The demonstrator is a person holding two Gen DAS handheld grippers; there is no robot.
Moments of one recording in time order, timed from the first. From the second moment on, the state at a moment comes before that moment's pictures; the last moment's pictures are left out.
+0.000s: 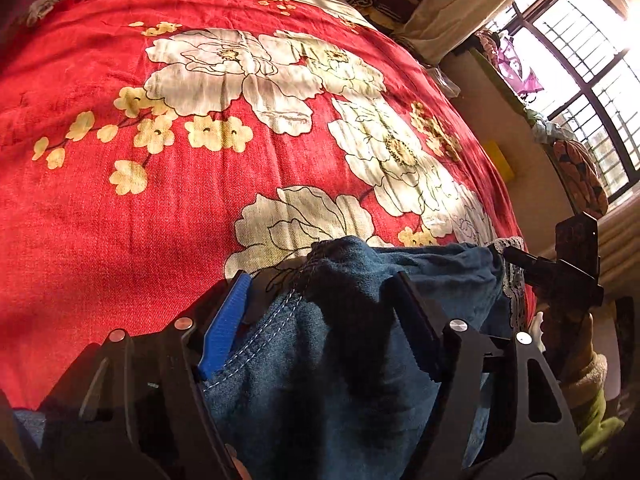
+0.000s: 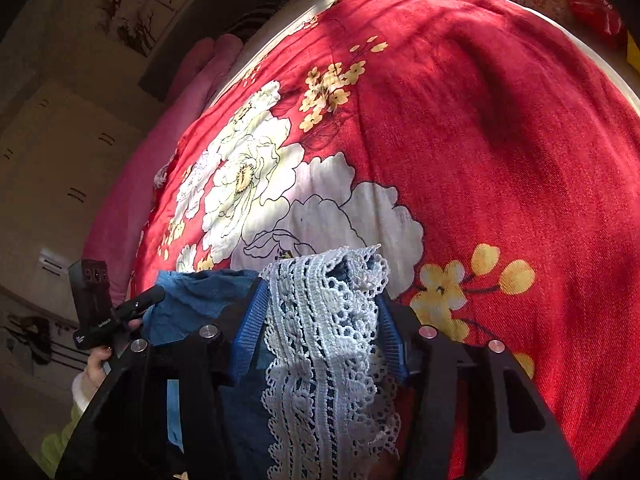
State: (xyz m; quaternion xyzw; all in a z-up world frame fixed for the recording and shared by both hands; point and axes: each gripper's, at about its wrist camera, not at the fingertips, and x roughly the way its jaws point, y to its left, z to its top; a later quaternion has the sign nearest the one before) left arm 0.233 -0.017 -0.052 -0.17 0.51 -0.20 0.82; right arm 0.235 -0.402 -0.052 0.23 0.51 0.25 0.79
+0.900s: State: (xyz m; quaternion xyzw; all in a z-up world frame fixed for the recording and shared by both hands) left arm 0.244 -0.038 -0.046 -0.12 0.45 -0.16 0.87; right arm 0.246 -0.433 -0.036 0.19 0.47 0.19 0.84
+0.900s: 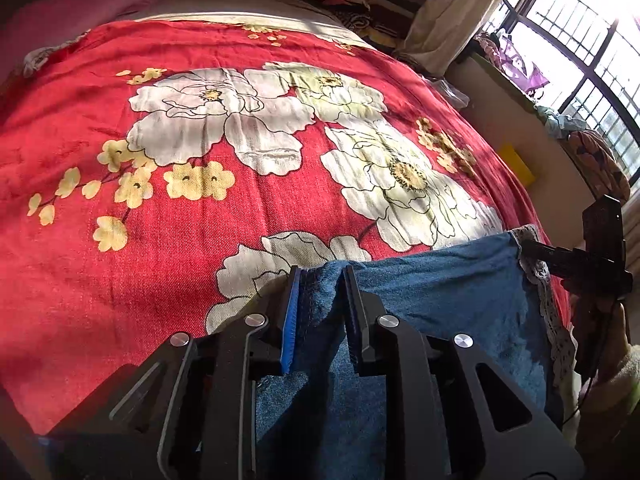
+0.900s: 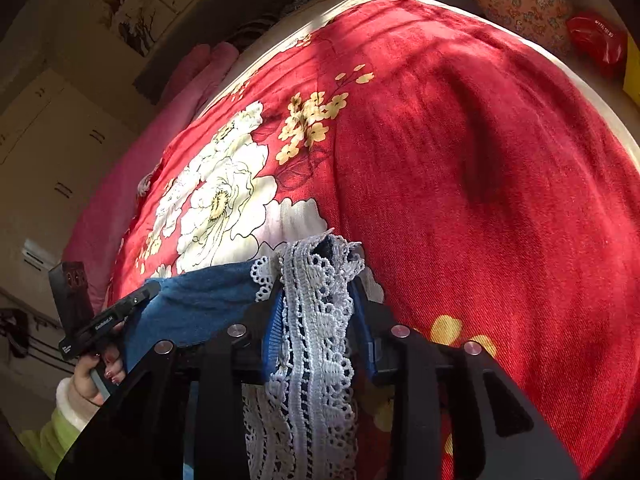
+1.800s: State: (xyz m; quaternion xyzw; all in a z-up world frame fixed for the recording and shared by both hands) left arm 0.064 -0.016 -0.049 -0.04 0.48 -0.15 0.86; right arm 0.102 -0.416 -0.039 0.13 0.49 0.19 0.84
